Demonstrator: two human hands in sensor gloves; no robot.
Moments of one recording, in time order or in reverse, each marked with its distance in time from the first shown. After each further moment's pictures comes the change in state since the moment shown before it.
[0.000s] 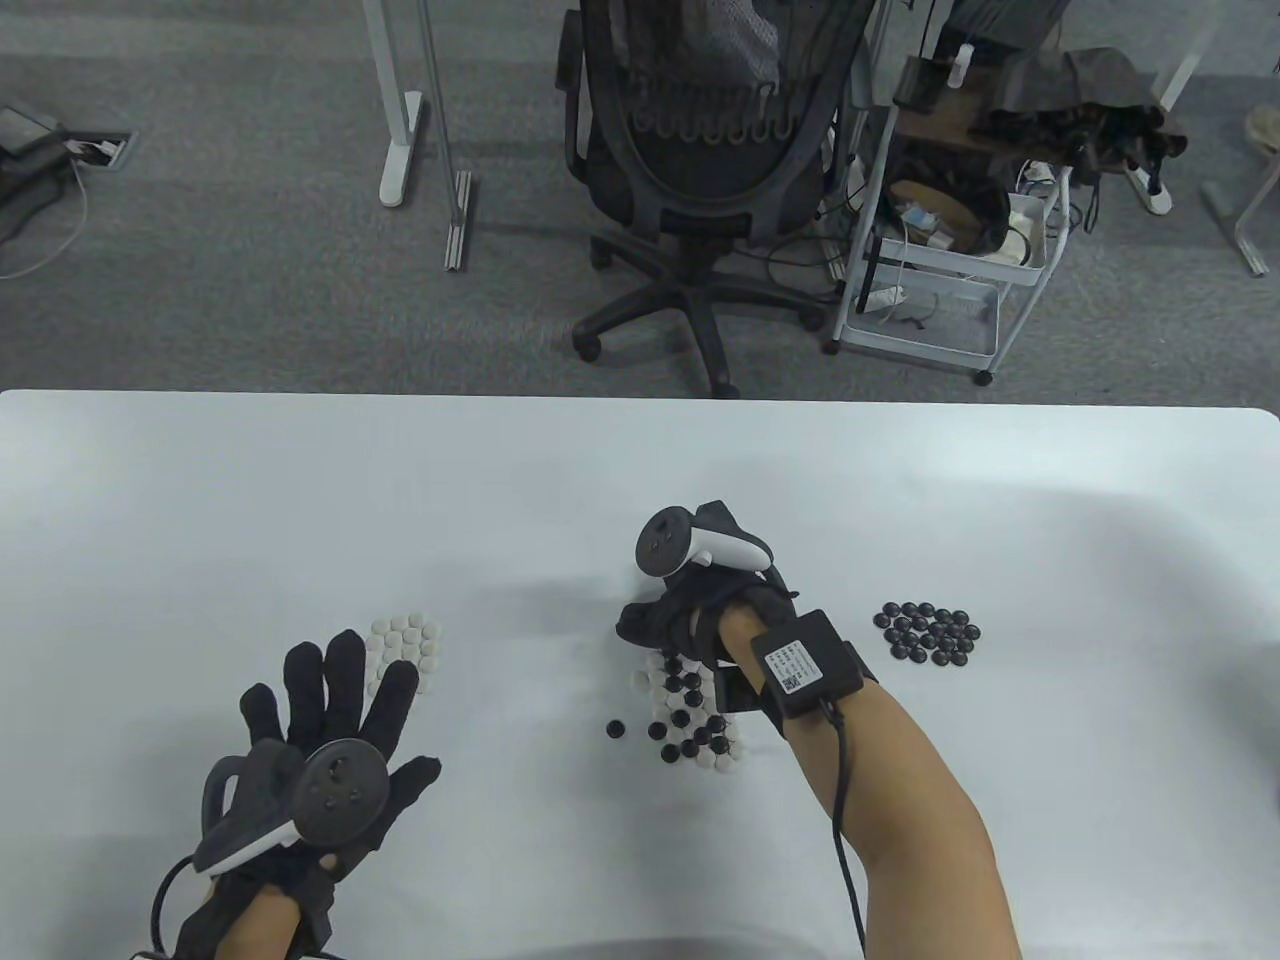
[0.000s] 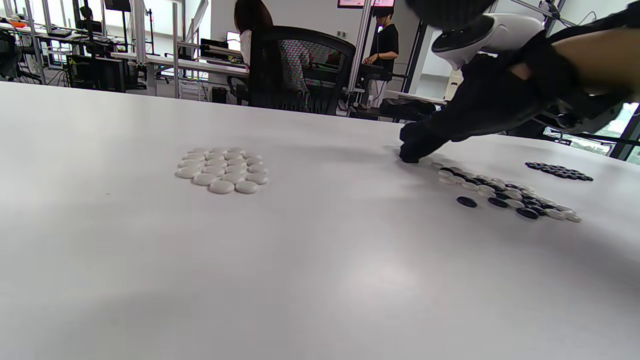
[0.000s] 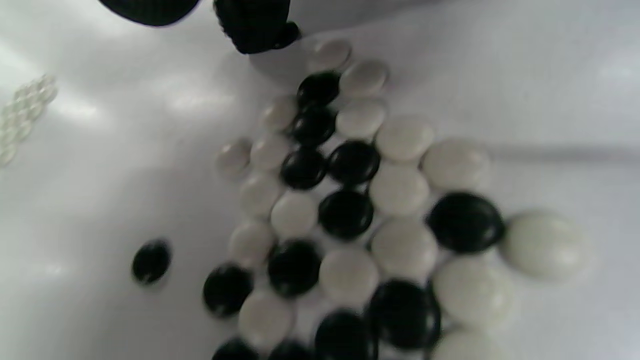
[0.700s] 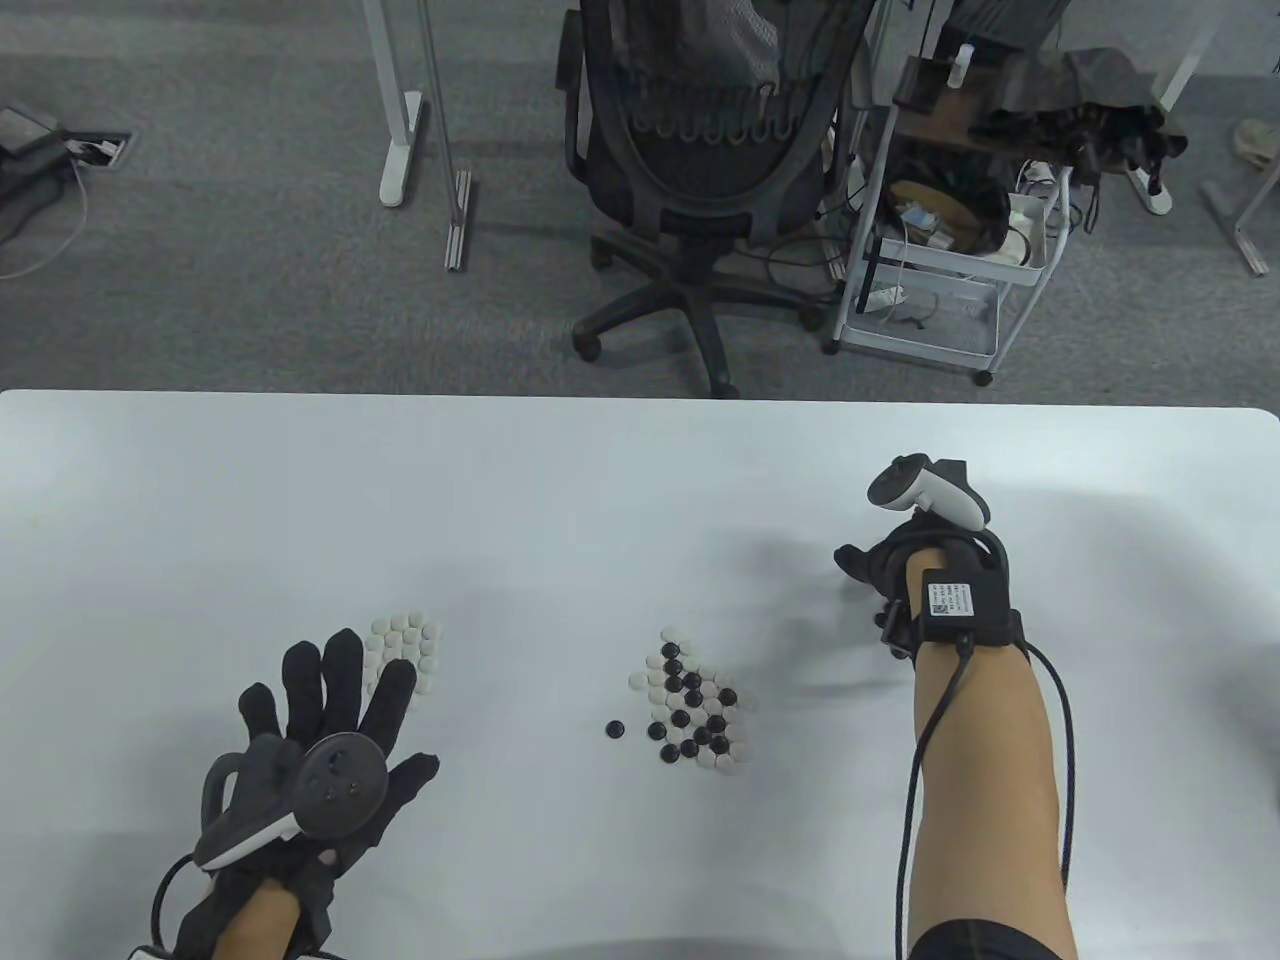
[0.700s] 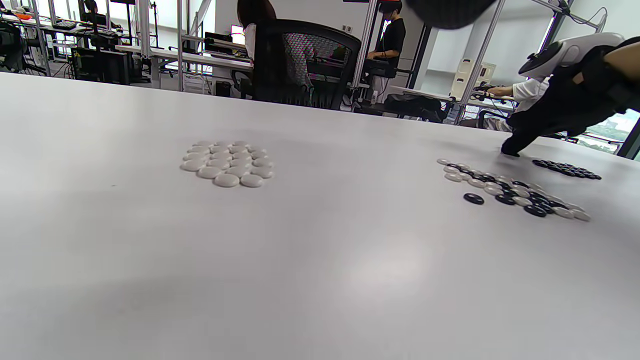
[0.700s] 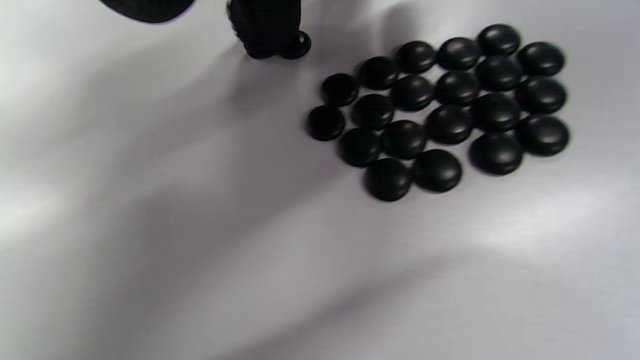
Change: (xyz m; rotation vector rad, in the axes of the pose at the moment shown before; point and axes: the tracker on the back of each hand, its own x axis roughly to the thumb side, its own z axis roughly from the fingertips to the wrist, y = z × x) left_hand -0.004 -0.002 -0.003 -0.015 0.013 0.008; right_hand -0.200 -0.047 0.067 -0.055 0.512 -0.313
